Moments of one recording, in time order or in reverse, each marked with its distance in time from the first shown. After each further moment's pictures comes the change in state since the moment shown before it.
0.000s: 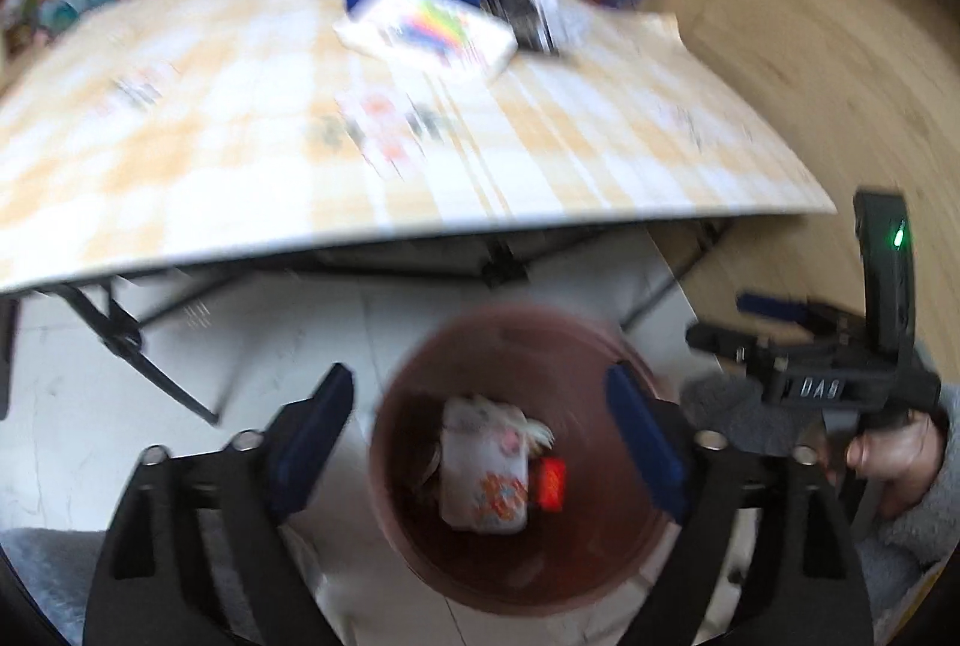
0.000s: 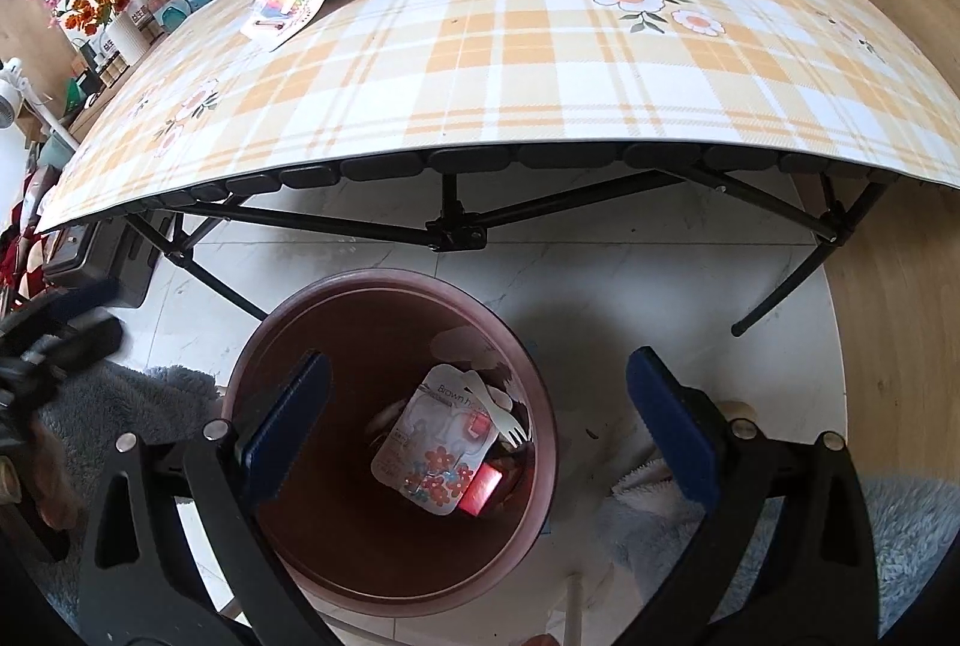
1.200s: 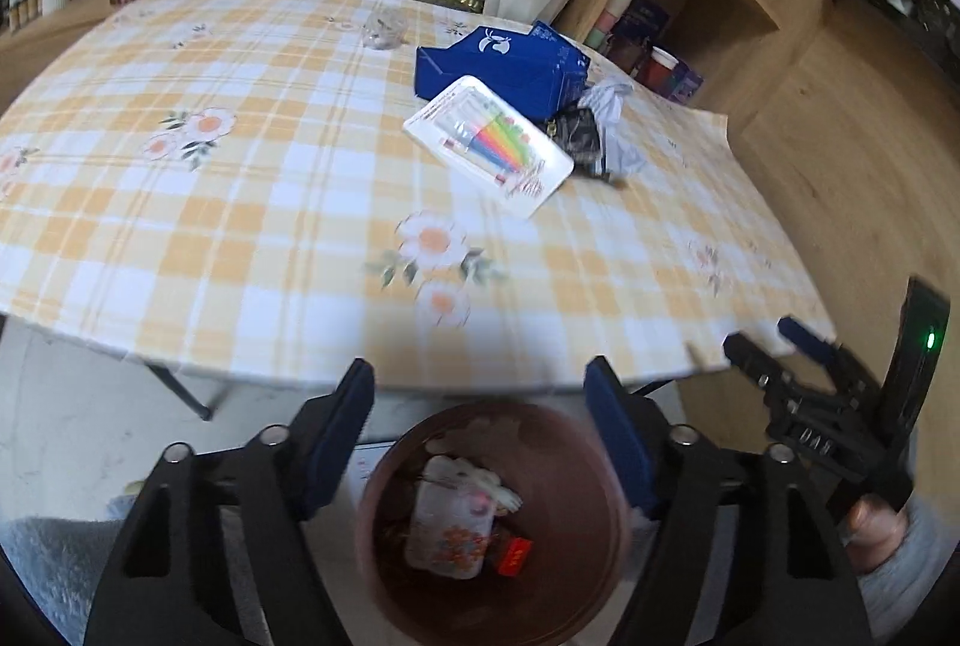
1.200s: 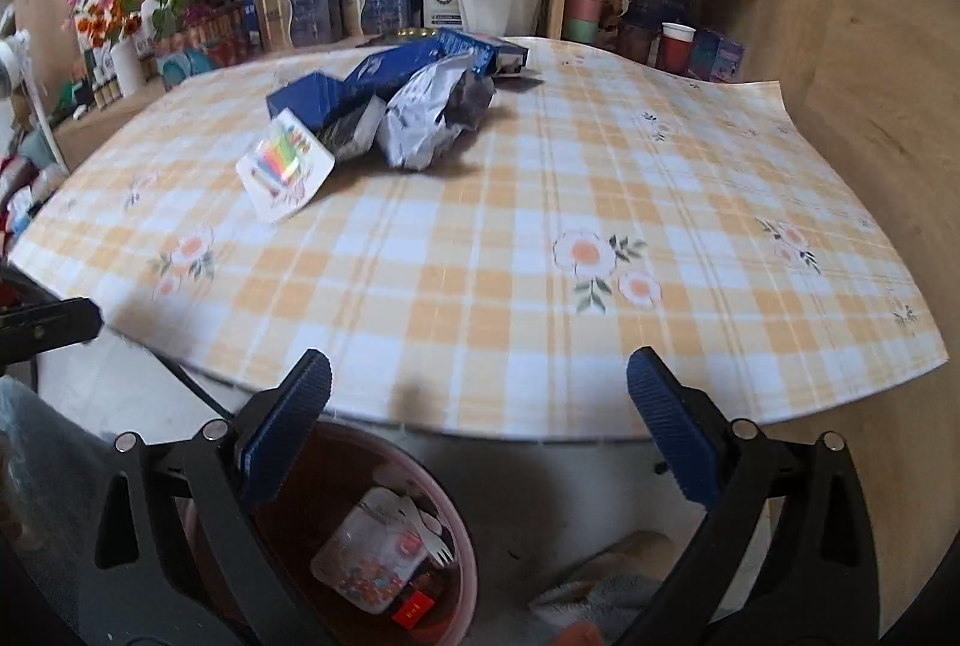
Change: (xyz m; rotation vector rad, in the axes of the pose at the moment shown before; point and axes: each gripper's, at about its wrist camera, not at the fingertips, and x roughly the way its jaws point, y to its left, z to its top) left arm -0.012 0.019 0.067 -0.232 -0.034 -0.004; right arm -0.047 0.008 0.072 -0.117 -0.270 -0.140
